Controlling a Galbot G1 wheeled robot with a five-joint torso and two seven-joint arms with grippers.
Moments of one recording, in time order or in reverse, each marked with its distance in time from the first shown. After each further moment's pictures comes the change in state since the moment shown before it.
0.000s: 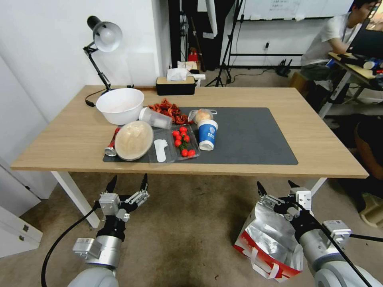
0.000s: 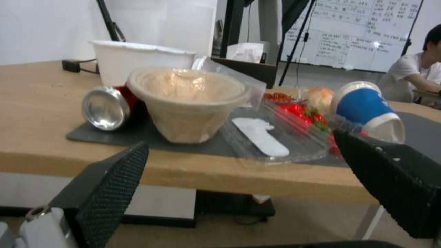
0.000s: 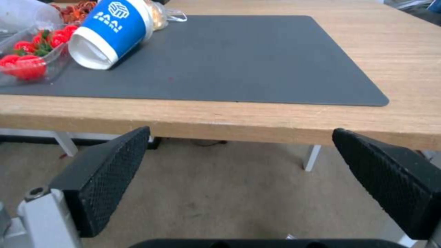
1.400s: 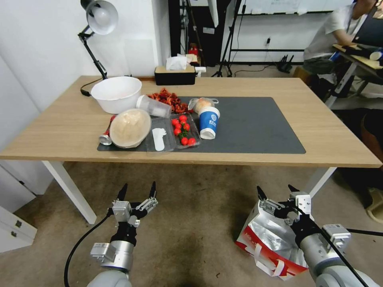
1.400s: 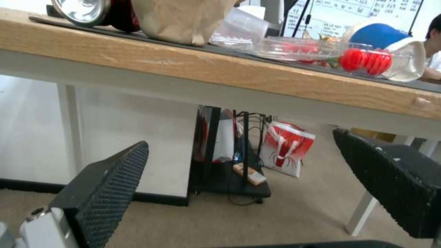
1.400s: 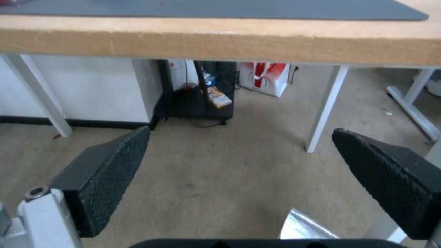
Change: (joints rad) left arm -0.029 -0.002 0.069 0.105 0.008 -0.077 -0.023; right arm -0.031 0.016 -0.002 0.003 -0.024 -0.002 -0.012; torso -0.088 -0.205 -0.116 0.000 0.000
